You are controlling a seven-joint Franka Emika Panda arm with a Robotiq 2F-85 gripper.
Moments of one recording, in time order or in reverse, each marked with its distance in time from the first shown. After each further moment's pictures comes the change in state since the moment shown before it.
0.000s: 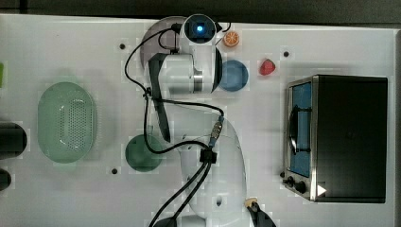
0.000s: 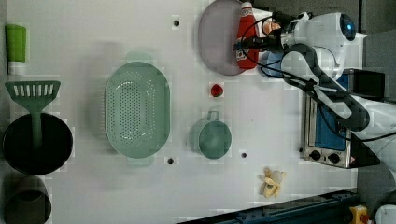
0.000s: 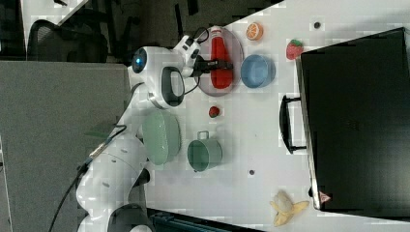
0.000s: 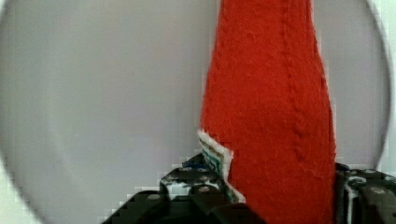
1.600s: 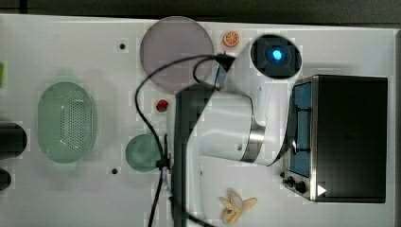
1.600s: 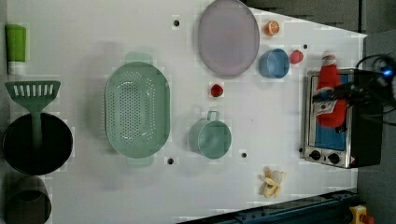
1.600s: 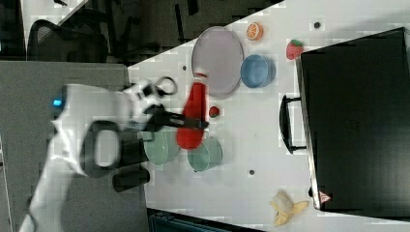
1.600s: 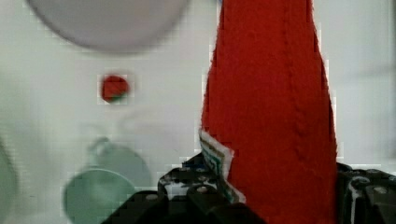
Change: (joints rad) arm -0.052 -0.757 -0.148 -0.489 0.127 -0.463 0.036
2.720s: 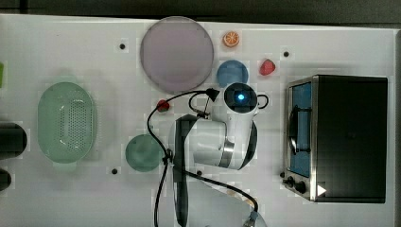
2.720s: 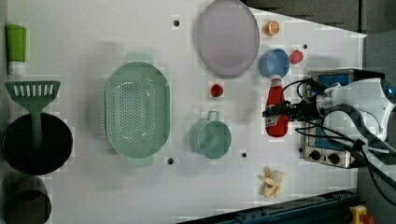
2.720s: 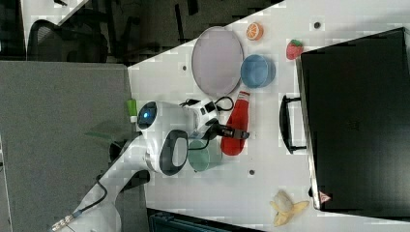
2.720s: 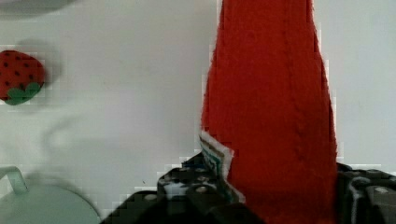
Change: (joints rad) arm 0.006 0.199 0.024 -0.262 -0.002 0.433 0.006
